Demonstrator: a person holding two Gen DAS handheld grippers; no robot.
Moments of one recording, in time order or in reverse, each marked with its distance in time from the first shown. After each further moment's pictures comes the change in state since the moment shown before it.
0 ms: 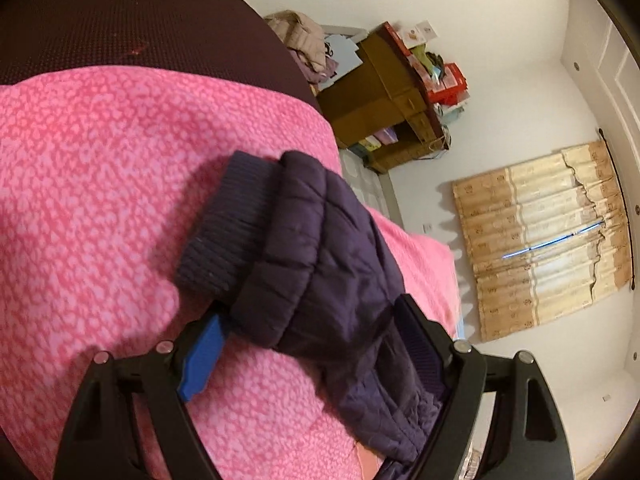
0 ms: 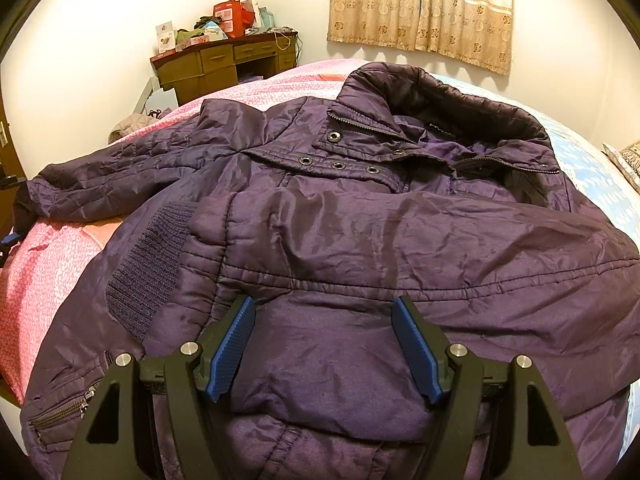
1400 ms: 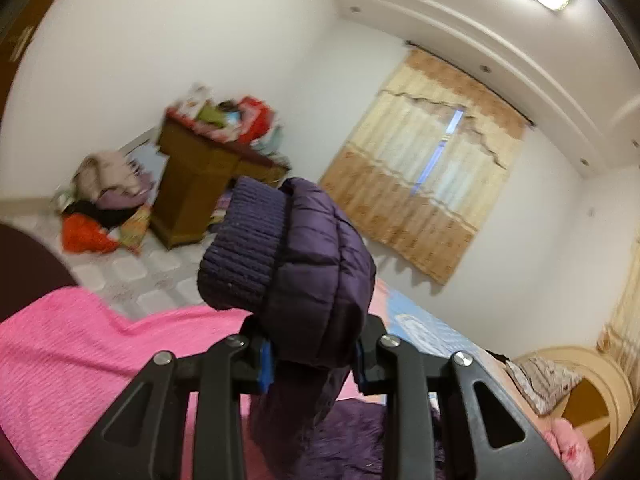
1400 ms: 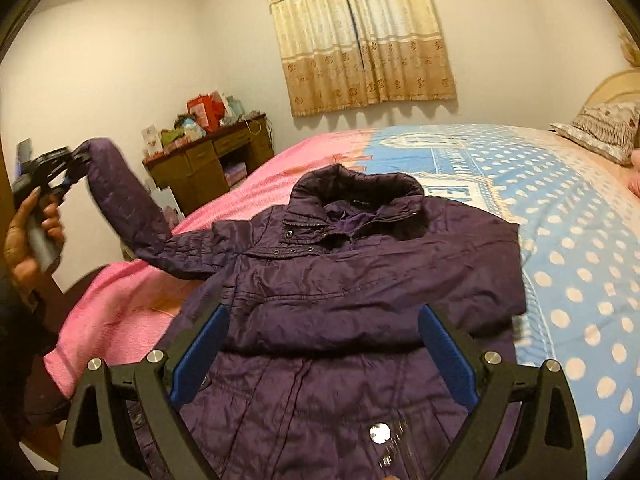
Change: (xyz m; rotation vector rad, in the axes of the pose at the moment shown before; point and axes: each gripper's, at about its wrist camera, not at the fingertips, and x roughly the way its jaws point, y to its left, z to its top) left arm -0.058 -0.220 -0.034 0.693 -0.218 -0.336; right arm -0.182 -0.073 -0.030 0.255 -0.288 0.047
